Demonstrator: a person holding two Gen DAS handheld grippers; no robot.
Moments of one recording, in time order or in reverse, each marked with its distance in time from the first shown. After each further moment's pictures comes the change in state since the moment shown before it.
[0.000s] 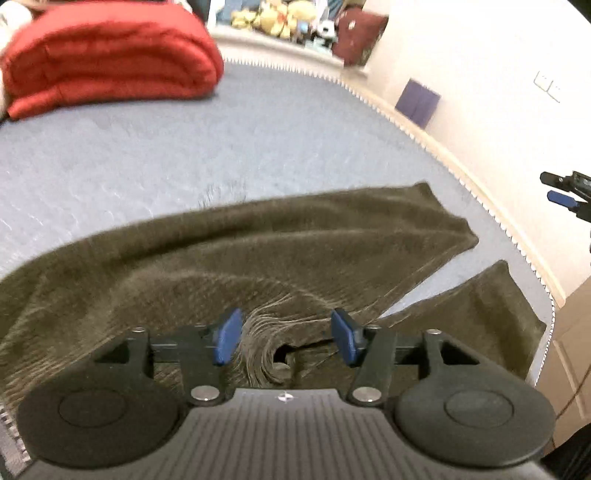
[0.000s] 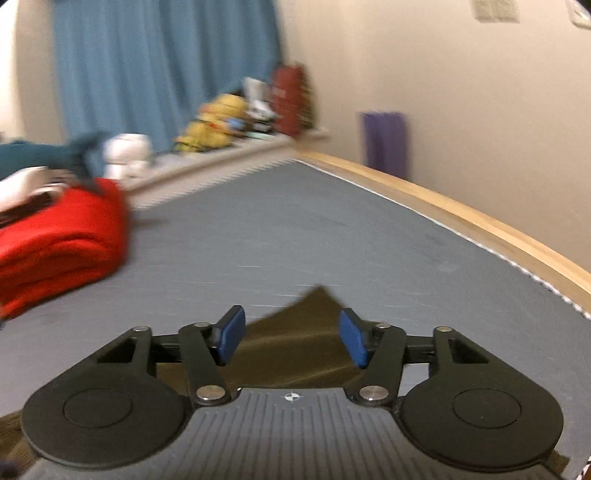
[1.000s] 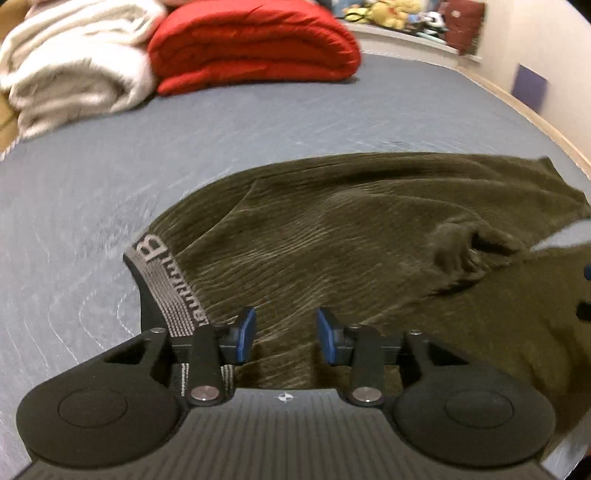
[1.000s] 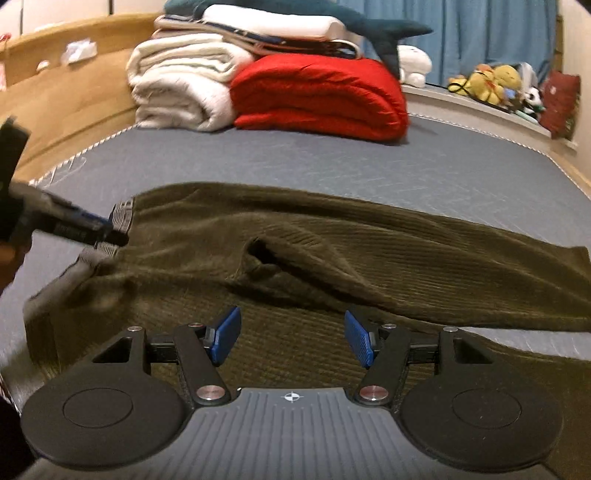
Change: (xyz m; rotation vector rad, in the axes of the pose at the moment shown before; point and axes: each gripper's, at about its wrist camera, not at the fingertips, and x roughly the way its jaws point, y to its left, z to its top) left arm -0.068 0.066 -0.092 -0.065 0.037 0.430; right arm -0.067 0.199 -0.195 -0.533 0.234 0.516
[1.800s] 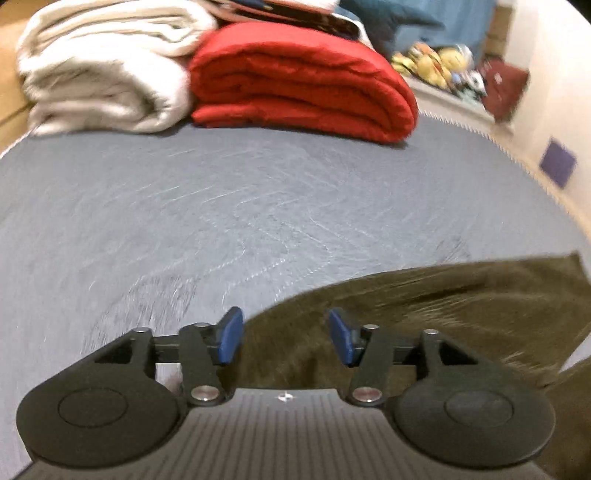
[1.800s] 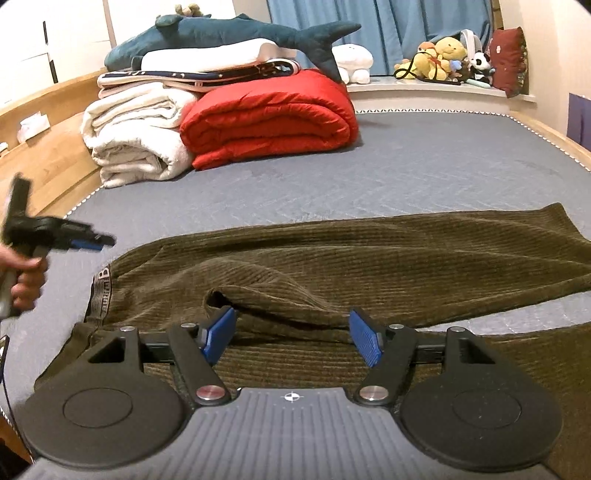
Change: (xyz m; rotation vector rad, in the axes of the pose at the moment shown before) left arm 0.057 0.084 0.088 -0.096 -0.115 -0.015; right arm -0.021 -0.055 0.011 0.244 -0.059 -0.025
